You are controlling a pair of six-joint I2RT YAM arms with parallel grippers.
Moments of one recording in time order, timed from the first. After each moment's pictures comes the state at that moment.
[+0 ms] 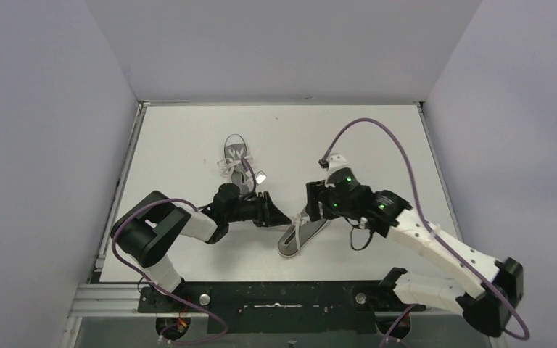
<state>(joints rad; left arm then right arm) -0.65 1.69 0.45 0.93 0.66 -0.91 0.84 1.16 0.96 -0.71 0.22 0.55</state>
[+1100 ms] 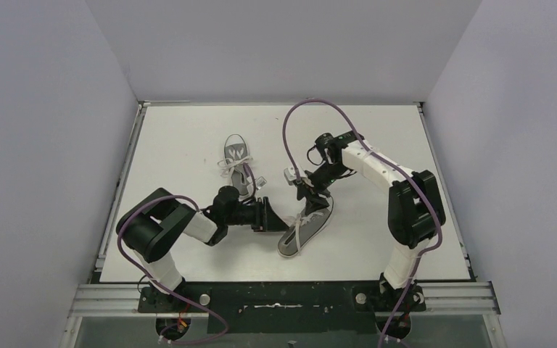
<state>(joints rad) -0.63 1.74 0.43 0.95 0.74 -0.93 0.46 1.80 1.40 -1.17 -0.86 -1.46</state>
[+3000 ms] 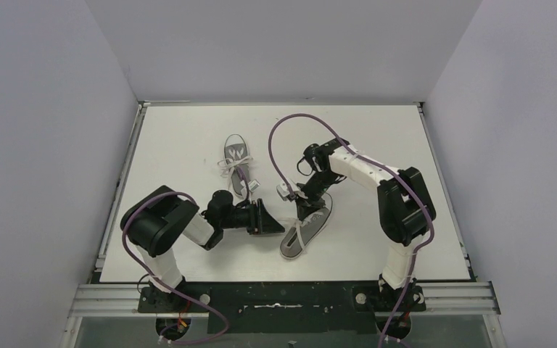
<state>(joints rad) -0.59 1.75 0.36 1.06 0.77 -0.98 0.55 1.90 1.41 -1.22 -0.82 -1.56</state>
